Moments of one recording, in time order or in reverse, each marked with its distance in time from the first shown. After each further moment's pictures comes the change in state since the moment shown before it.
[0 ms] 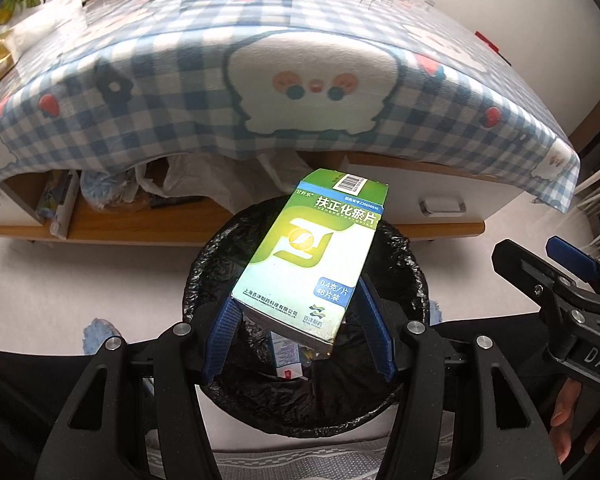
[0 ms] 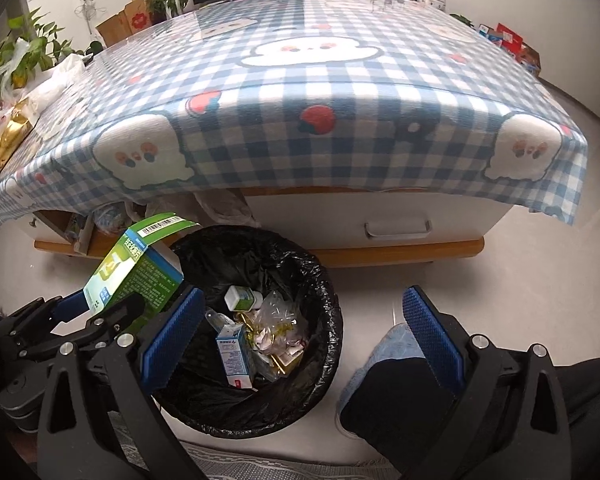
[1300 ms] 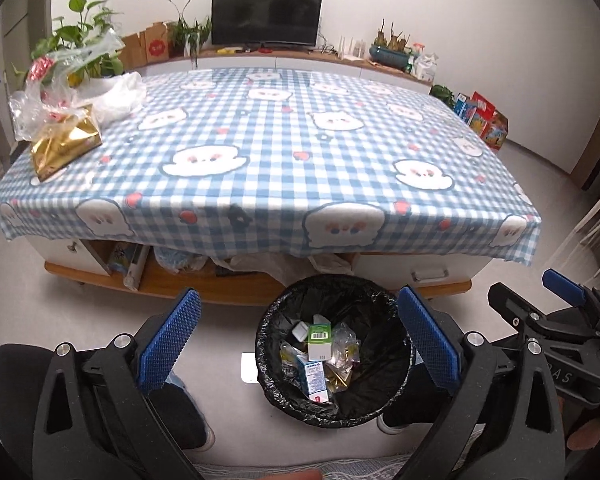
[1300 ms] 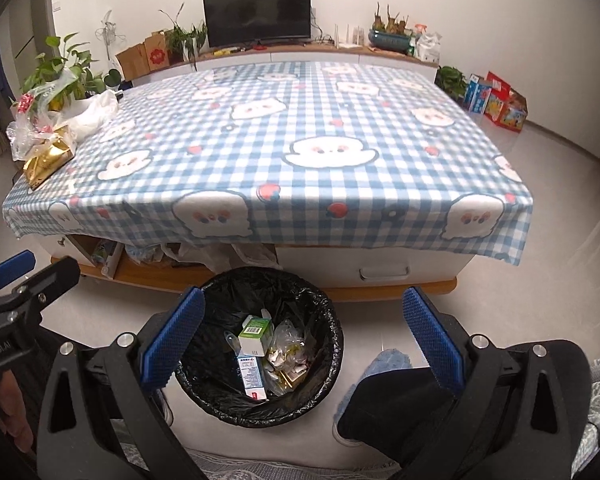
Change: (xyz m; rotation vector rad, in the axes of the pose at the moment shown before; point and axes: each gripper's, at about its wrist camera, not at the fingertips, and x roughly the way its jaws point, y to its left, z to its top) left arm -0.175 0.030 0.009 -0.017 -0.262 0.066; right arm -0.129 0.039 0.000 -0.048 -0.183 -0.031
